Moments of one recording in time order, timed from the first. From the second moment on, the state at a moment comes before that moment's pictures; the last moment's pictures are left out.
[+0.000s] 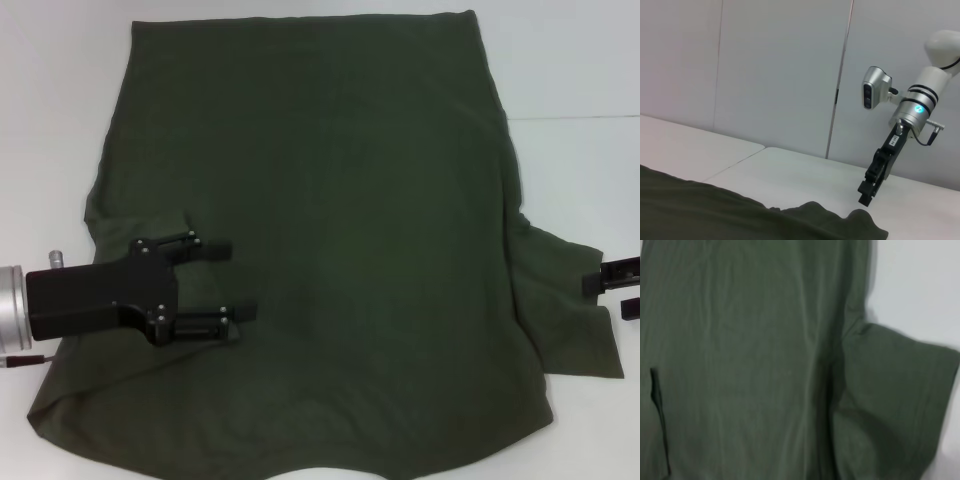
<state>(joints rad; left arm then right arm) -0.59 -2.04 0.47 0.54 2.12 1.70 -1.17 0.64 1.83 -0.61 -0.64 -2.48 -1.53 2.58</state>
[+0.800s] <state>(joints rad) -0.59 -2.04 0.47 0.54 2.12 1.69 -1.17 0.63 1.83 -0.61 -0.55 -2.48 -1.45 2.52</state>
